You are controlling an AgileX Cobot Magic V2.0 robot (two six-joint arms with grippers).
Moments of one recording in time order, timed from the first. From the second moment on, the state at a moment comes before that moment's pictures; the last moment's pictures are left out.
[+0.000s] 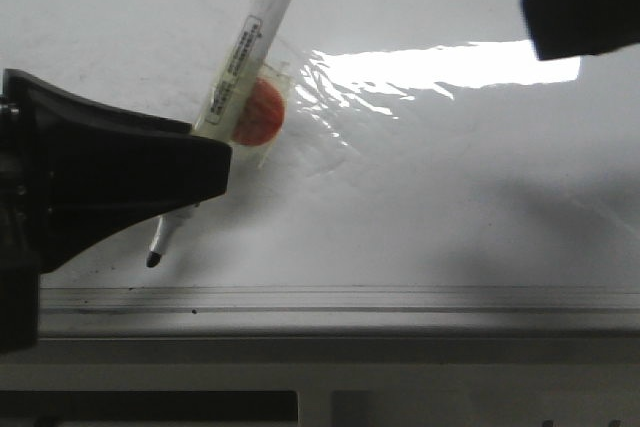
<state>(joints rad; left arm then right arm) -0.86 1.21 -0.25 0.18 -0.71 -0.12 0.76 0.76 -0.54 0.02 0.29 0.01</state>
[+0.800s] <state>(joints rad) -0.86 1.21 -0.25 0.39 -0.73 -0.11 0.90 1.12 -0.79 0.05 0.33 0.02</state>
